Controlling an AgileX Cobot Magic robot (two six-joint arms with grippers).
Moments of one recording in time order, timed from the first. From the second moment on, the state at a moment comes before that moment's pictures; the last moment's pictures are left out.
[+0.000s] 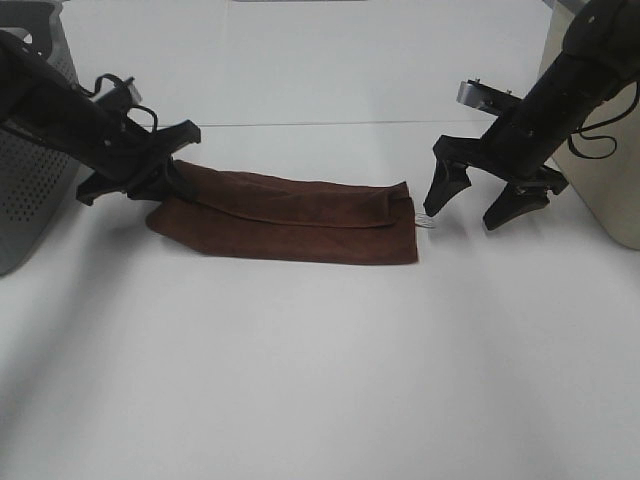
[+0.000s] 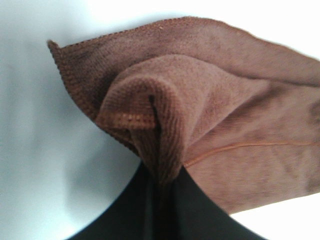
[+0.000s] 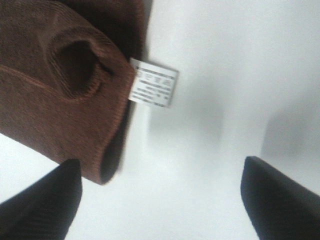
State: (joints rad) left arm -0.11 2.21 -1.50 -0.82 0.67 0.31; right arm 0.06 2.20 -1.57 0.43 0.93 -0.29
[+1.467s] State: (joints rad) left arm -0.44 2.36 -1.90 -0.91 0.70 0.21; right arm 0.06 2.18 -1.57 0.52 0.99 -0.30
